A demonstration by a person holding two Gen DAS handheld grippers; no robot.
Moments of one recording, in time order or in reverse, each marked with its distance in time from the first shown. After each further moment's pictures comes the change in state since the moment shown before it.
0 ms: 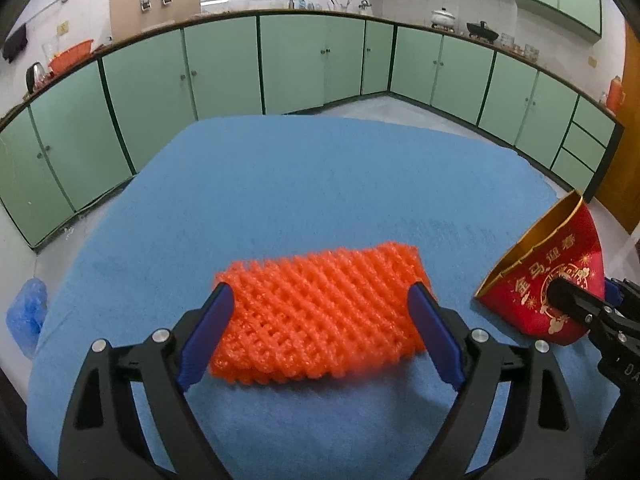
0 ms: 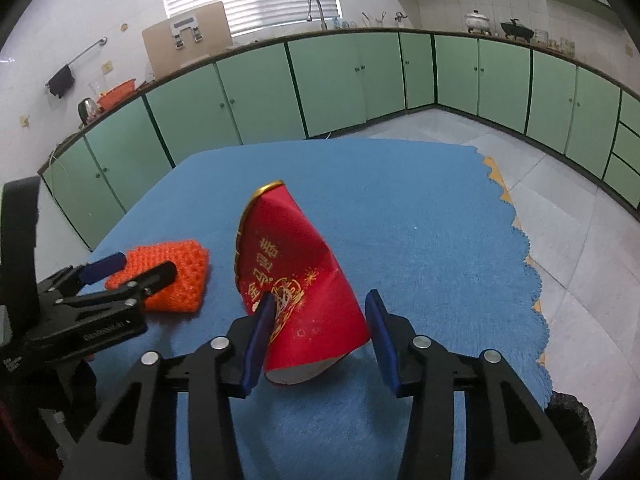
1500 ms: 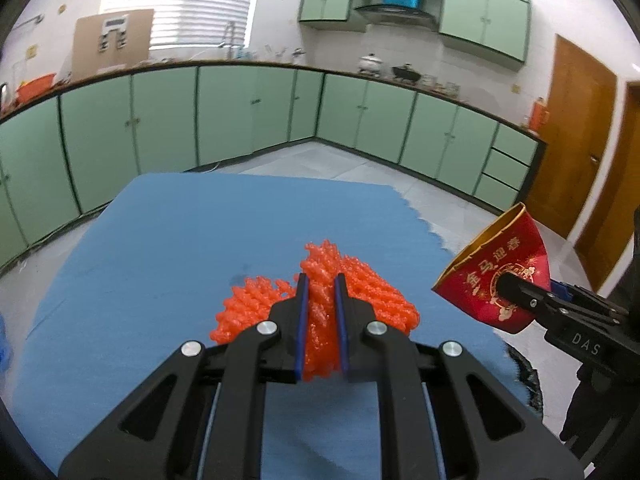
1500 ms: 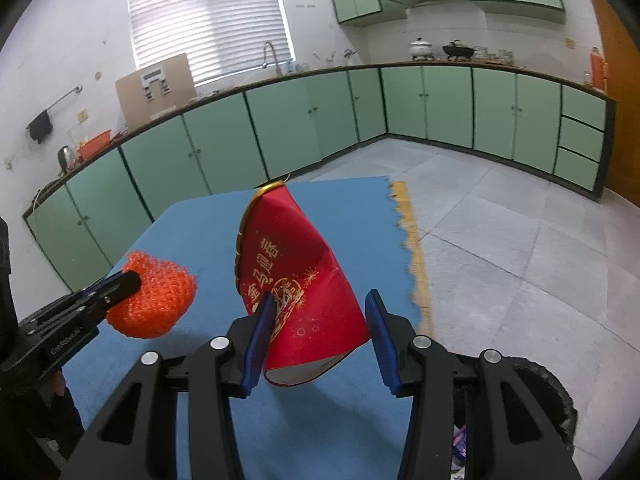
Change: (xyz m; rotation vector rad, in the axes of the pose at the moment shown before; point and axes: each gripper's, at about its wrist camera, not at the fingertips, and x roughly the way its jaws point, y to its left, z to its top) left arm -0.108 -0.065 -0.030 0.067 -0.190 -0.263; right arm -0.123 -0.030 -0.036 0.114 -0.161 -0.134
